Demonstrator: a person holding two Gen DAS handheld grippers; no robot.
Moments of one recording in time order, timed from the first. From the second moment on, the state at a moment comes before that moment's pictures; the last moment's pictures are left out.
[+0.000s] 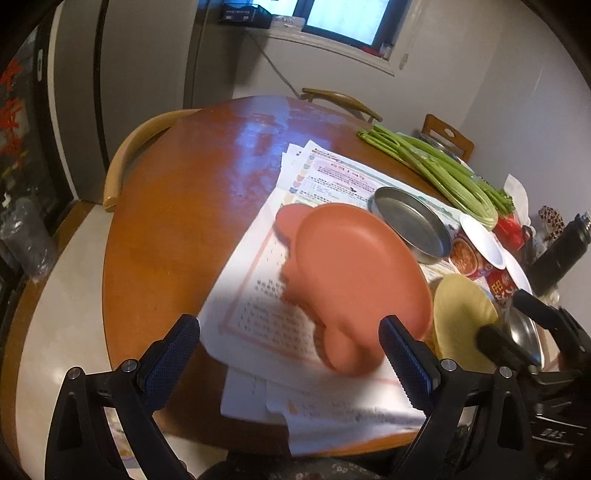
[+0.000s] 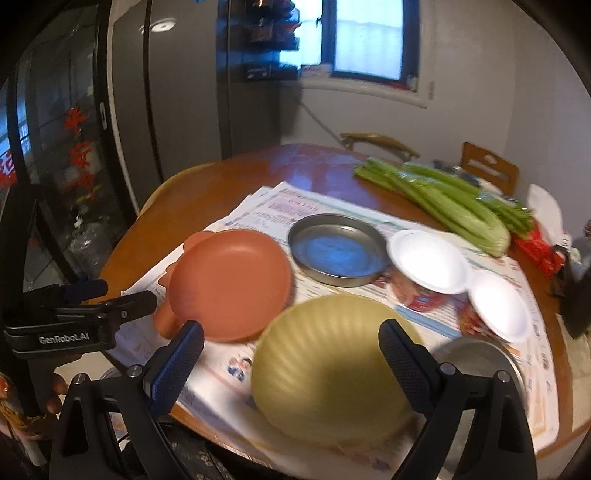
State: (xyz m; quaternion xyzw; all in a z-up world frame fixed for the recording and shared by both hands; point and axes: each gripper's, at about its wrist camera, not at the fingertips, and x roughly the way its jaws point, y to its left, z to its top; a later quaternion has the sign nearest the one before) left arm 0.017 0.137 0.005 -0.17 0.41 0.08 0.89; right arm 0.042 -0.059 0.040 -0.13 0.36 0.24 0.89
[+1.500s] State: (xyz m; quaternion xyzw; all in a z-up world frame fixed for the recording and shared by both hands) left arm 0.090 0.155 -0.007 -0.21 0.44 0.05 0.87; right arm 0.099 0.006 -0.002 -0.15 0.43 0.29 0.85
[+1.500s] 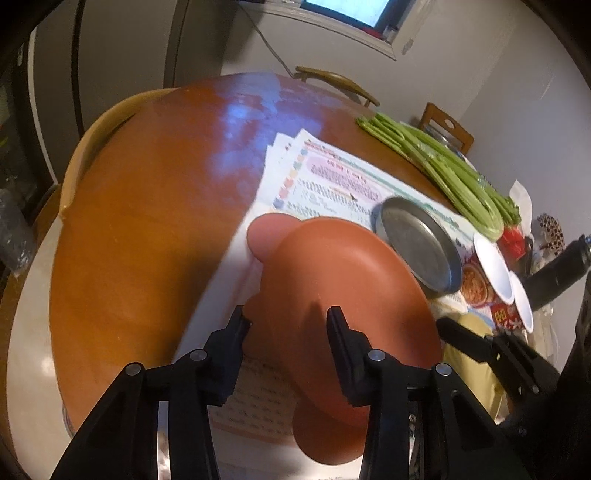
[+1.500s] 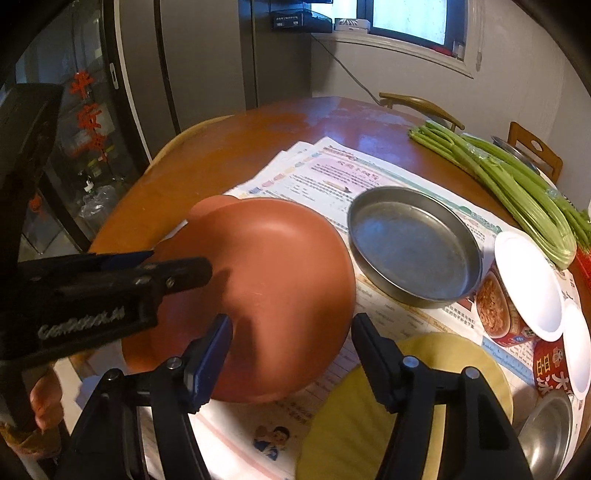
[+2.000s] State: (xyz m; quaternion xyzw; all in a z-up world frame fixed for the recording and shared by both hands) left arm 0.119 0.177 -0.004 -0.18 0.44 0.06 0.88; right arm 0.108 0.020 0.010 -0.10 0.42 0.29 0.85
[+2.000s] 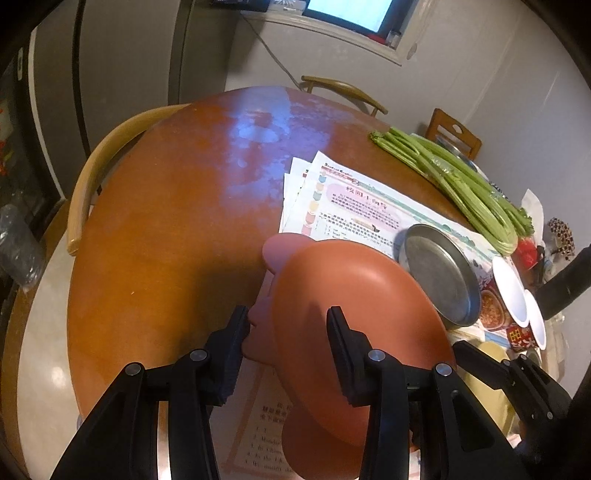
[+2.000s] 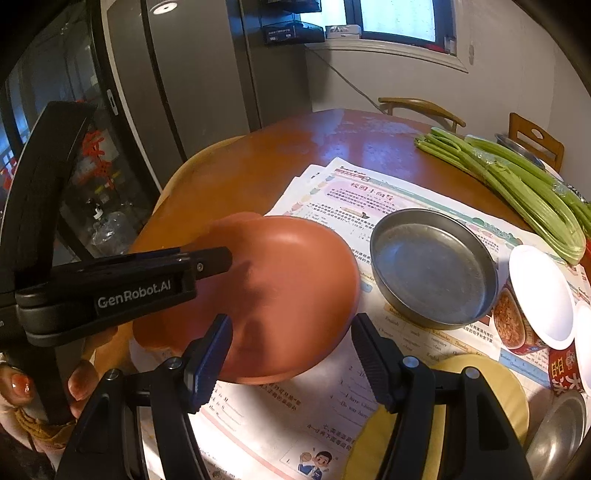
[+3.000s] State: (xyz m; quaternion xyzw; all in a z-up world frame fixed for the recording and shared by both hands) left arm 0.159 0.176 -0.024 -0.16 0.45 0.05 0.88; right arm 0.101 0.022 -0.008 -0.08 0.45 0.28 0.84
